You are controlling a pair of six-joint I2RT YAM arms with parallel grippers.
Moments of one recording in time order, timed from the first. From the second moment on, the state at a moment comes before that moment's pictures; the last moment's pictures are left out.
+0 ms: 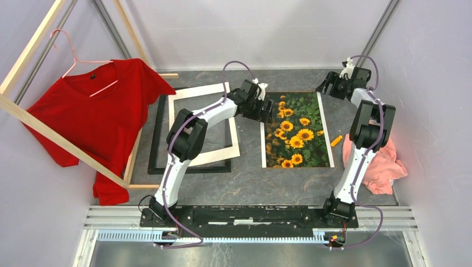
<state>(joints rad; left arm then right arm) -0.63 2.29 1.82 -0.36 0.30 -0.24 -0.28 2.26 1.68 -0.13 -0.54 0.11</state>
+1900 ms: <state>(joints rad) -0.65 2.32 1.82 -0.33 0.29 -0.29 -0.26 2.30 1.58 0.11 -0.71 0.18</state>
